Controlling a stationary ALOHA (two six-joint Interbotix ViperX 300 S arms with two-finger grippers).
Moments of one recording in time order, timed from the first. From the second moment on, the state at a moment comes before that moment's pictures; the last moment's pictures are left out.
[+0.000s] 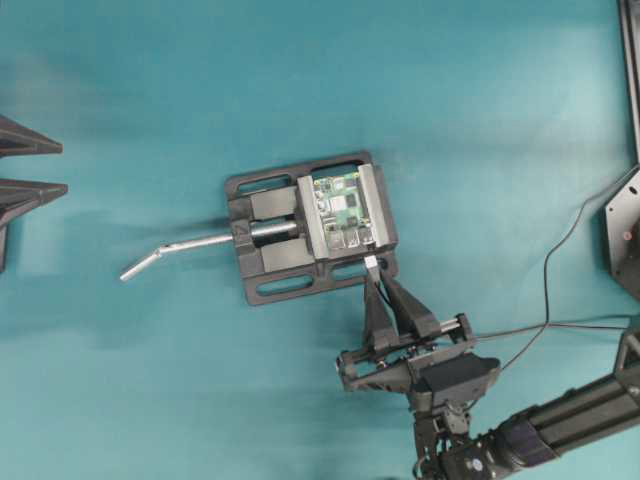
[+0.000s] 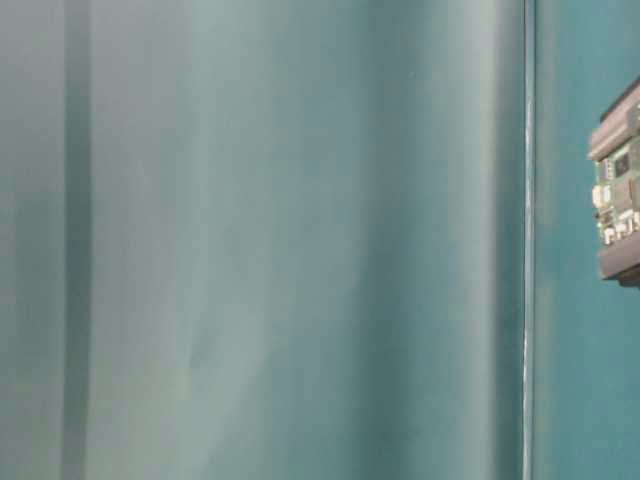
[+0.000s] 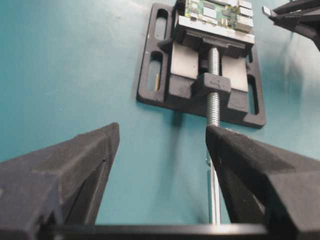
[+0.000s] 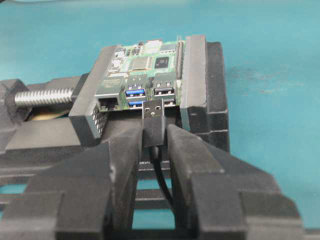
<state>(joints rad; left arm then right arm) 0.23 -1.38 1.41 -0.07 0.30 -0.19 0.65 0.69 0.22 1.90 -1.73 -0.24</state>
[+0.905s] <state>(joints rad) 0.23 -1.38 1.41 -0.07 0.30 -0.19 0.62 0.68 0.22 1.93 -1.71 -0.22</state>
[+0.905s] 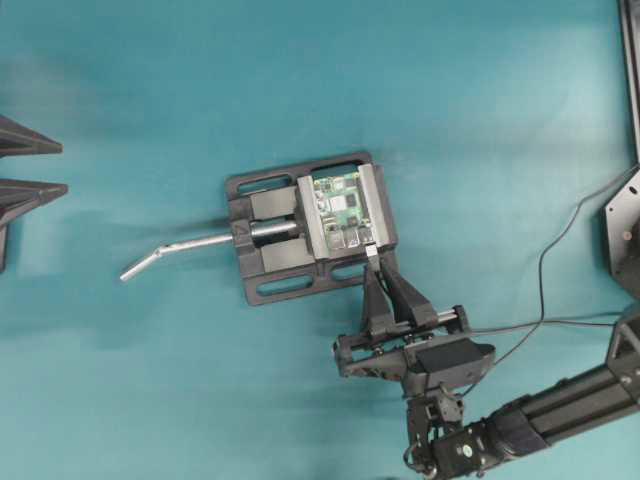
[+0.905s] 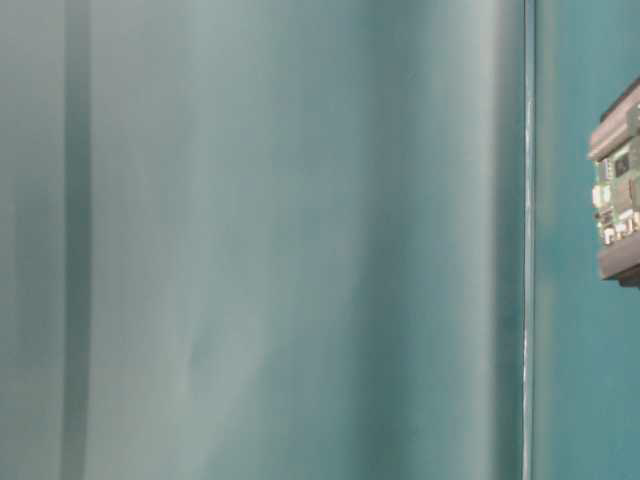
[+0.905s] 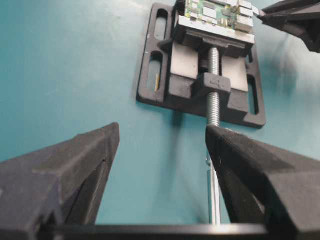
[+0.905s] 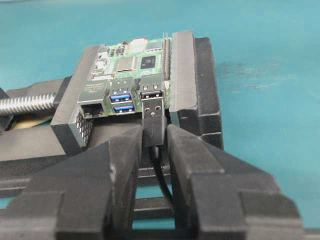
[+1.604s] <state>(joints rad) 0.23 -1.38 1.41 -0.07 0.30 -0.19 0.62 0.68 0.22 1.92 -1.71 -0.22</state>
